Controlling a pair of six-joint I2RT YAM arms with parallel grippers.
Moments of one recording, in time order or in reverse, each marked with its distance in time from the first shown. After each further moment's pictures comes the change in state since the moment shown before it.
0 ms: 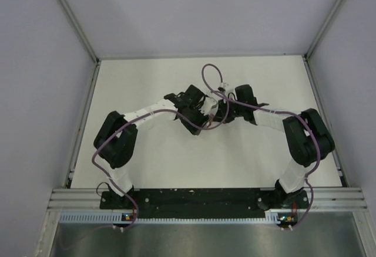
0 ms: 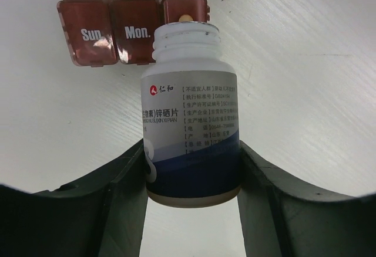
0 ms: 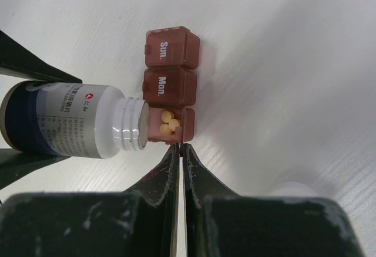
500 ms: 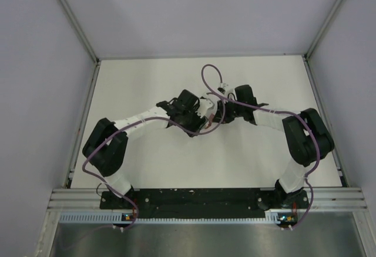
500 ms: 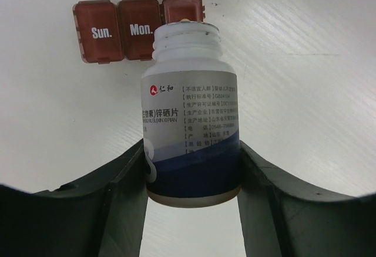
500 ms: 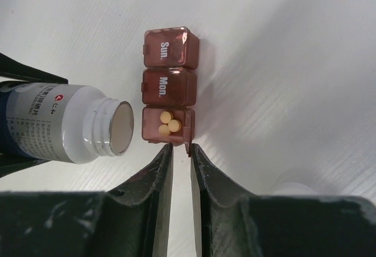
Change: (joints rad) left arm 0.000 -0.127 -0.159 0.164 0.008 0.008; right arm 0.000 0.008 0.000 -0.001 -0.006 -0.006
